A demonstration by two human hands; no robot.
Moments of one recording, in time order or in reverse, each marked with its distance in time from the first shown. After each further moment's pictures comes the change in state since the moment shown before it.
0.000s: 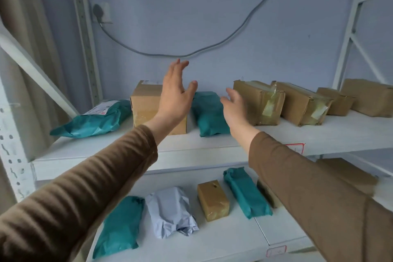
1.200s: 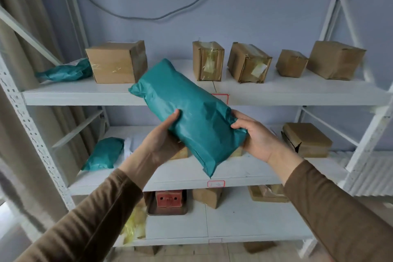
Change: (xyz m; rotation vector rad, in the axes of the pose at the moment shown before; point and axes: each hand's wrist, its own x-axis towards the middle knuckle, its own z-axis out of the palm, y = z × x) left_hand -0.259 0.184 0.146 -1.148 -0.128 -1.097; right_hand -0.137 0.100 -0.352 0.554 -0.713 0.440
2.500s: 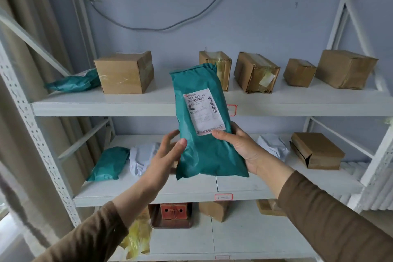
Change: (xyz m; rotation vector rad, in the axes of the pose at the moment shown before) left_hand -0.037 -0.005 -0.025 0.750 0.052 0.291; right_hand 0.027 0.011 0.045 -0.116 0.077 0.013
